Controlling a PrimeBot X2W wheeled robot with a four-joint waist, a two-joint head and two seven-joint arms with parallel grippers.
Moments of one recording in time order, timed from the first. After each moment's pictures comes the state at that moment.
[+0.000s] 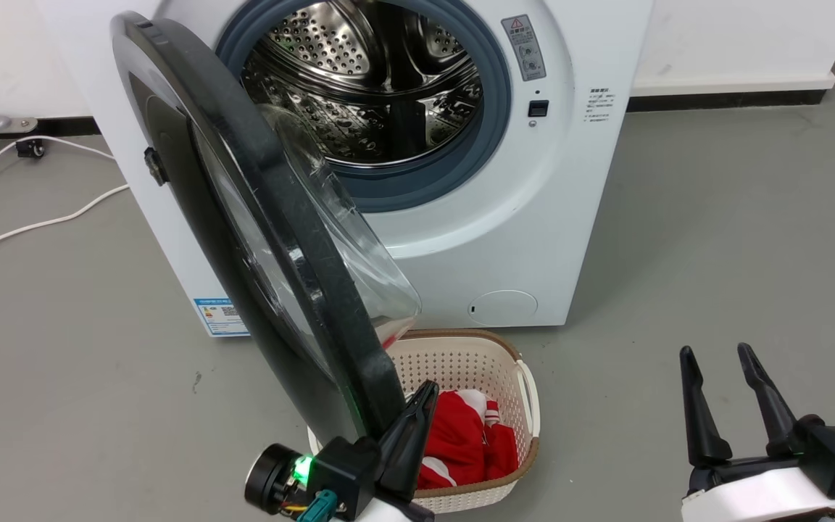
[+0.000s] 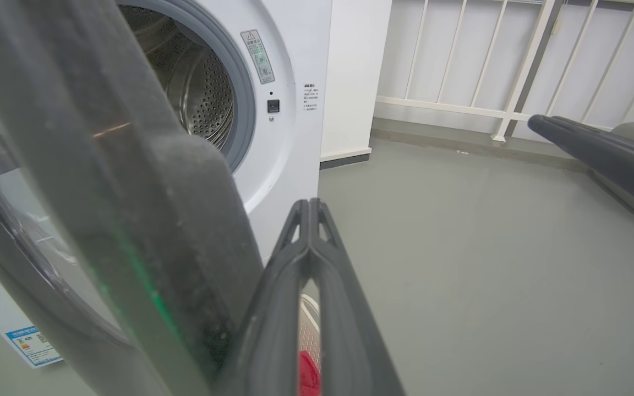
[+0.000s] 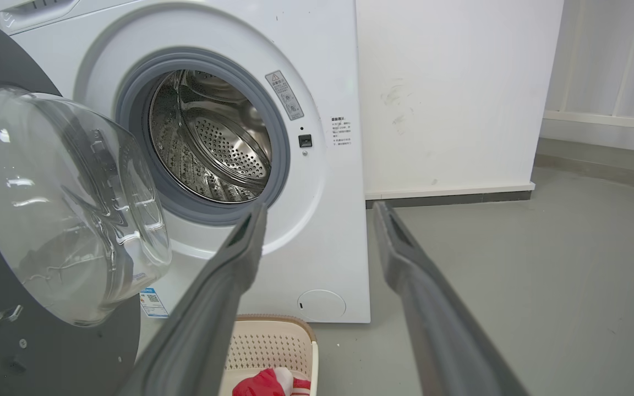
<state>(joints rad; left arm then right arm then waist) -0.03 0.09 -0.49 0.05 -0.19 0.02 -0.17 0.07 -0.05 -0.01 0.02 0.16 0.13 -0.23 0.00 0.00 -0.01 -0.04</state>
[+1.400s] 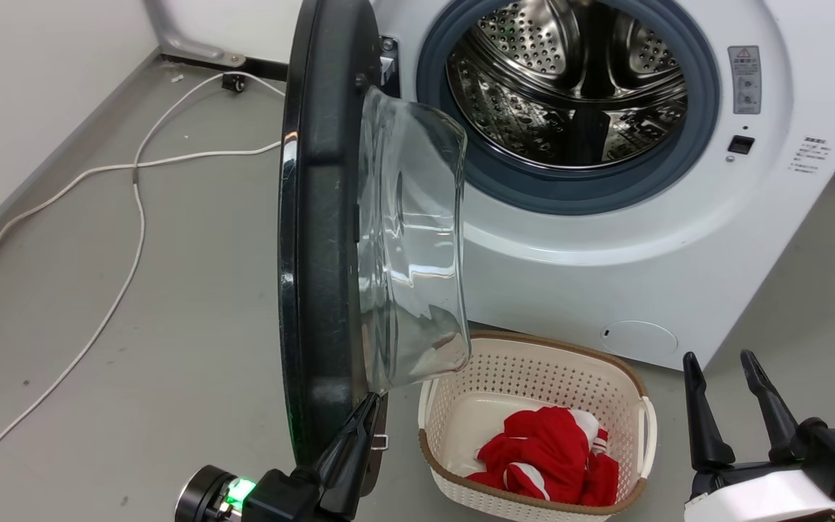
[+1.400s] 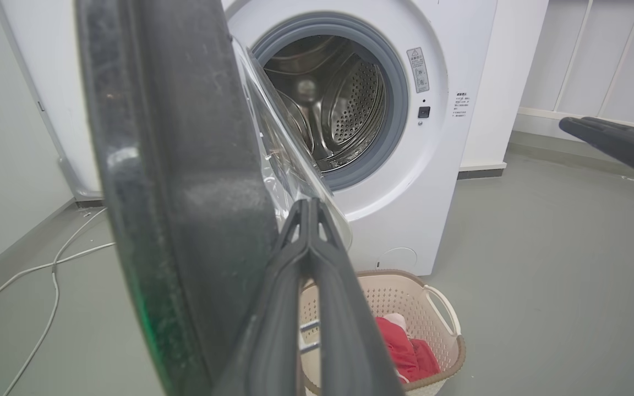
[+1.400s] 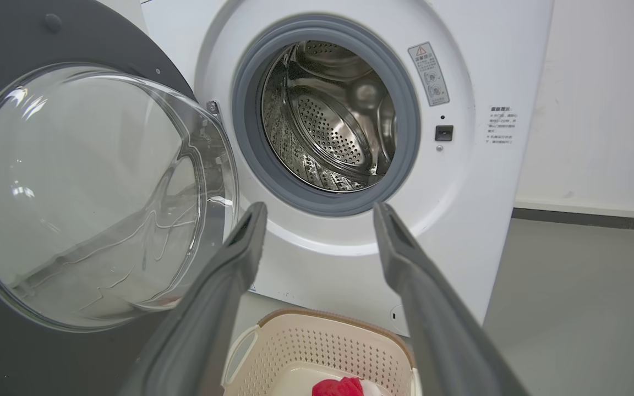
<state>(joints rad) 0.09 0.24 -0.45 -0.15 -0.18 0.07 -0.15 0.08 -0.05 -0.03 0.01 0.17 0.13 -0.20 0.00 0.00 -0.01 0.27</state>
